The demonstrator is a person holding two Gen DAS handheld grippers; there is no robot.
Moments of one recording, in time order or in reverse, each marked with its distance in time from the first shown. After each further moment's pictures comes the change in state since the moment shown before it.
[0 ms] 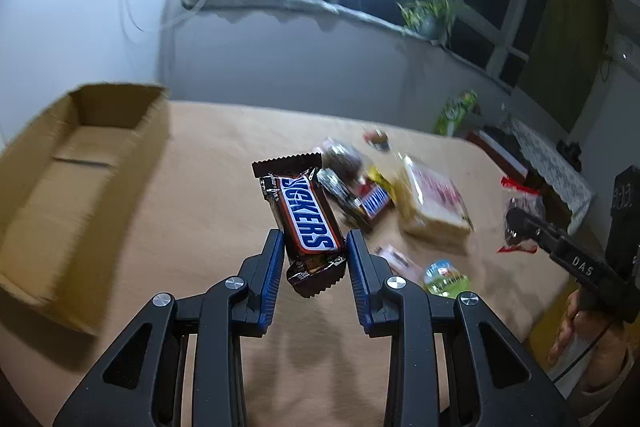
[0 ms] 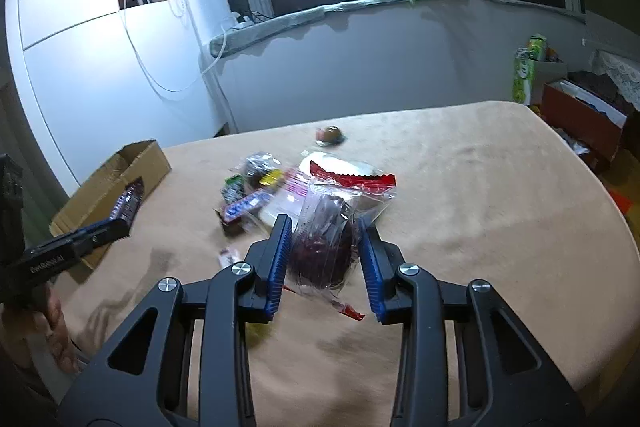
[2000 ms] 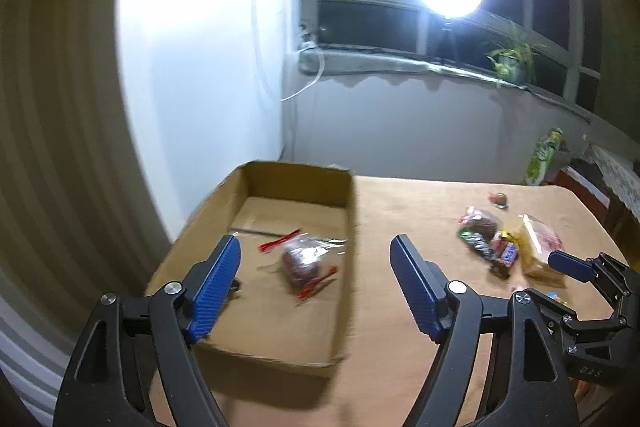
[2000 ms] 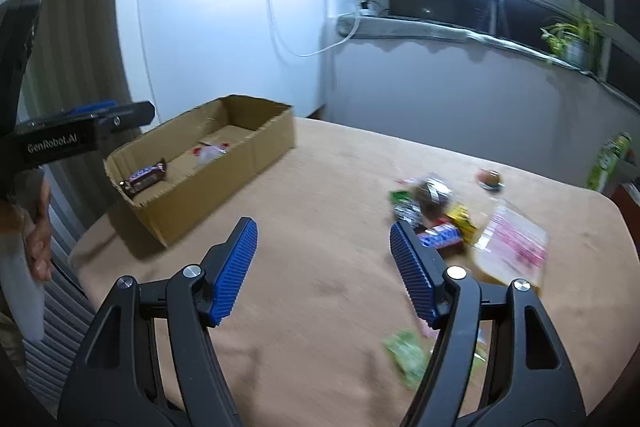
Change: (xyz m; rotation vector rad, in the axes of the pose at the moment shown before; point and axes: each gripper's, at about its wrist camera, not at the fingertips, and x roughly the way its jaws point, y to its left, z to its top) left arm -0.082 0.081 0.029 0.058 -0.170 0.338; right arm 0.028 0.161 -0.008 -0.329 0.020 0.114
